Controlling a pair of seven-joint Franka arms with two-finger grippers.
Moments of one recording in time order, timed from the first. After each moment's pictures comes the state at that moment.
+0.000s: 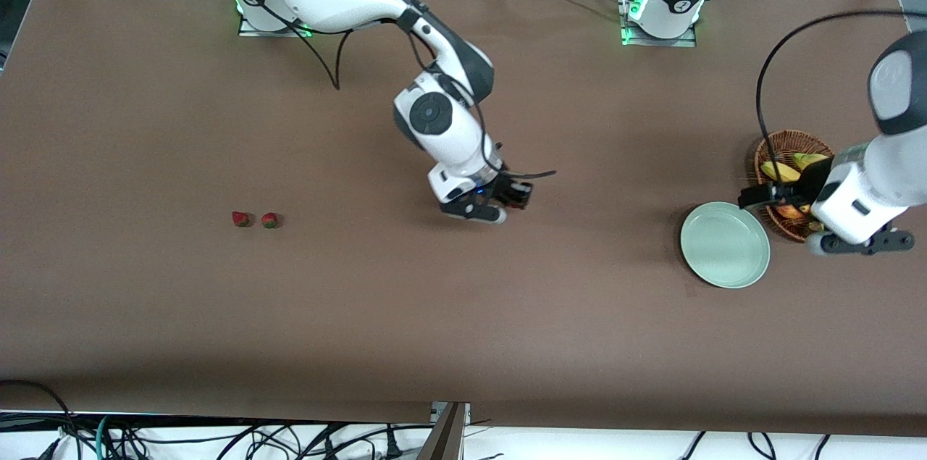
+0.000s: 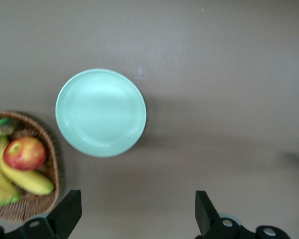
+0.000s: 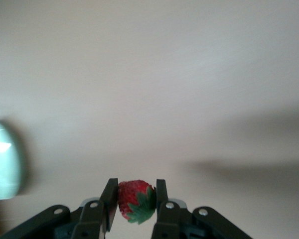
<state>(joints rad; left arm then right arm) 0.03 0.43 -0.05 -1.37 -0.05 1.65 -0.09 0.69 0.94 0.22 -1.21 0.16 2.65 0.99</state>
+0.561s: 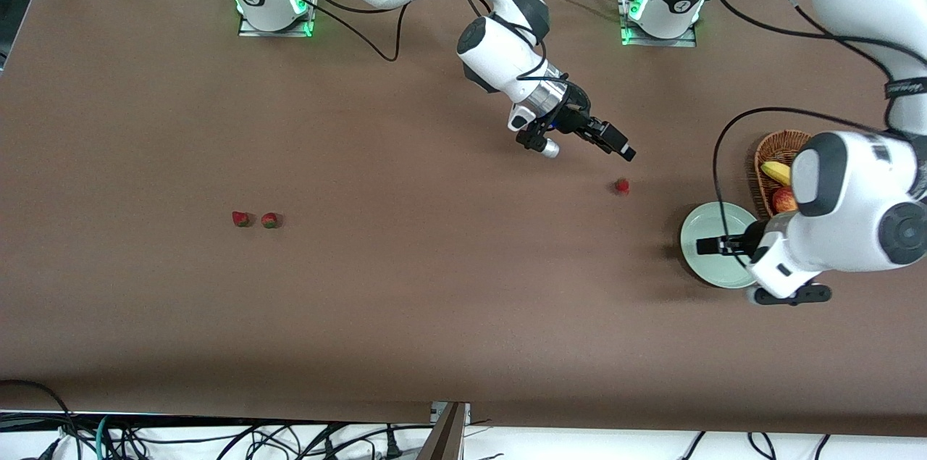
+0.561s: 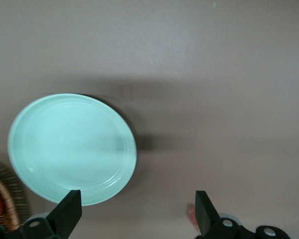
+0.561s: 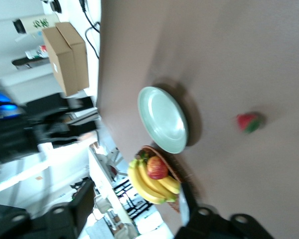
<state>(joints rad) 0.00 0.64 -0.05 -1.34 -0.05 1.79 -0.09 0.84 1.03 0.30 -1.07 0.19 3.12 1.49</state>
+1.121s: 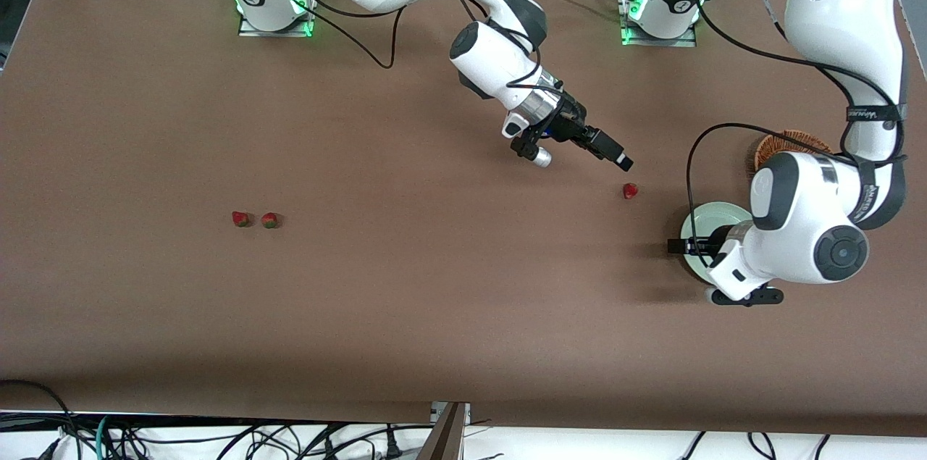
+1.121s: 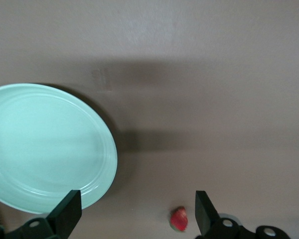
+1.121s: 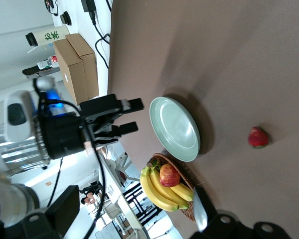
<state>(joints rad) -0.03 0.71 -0.05 -1.35 -0.05 1.79 -0.09 0.82 1.03 0.30 -1.05 0.20 3.12 1.50</state>
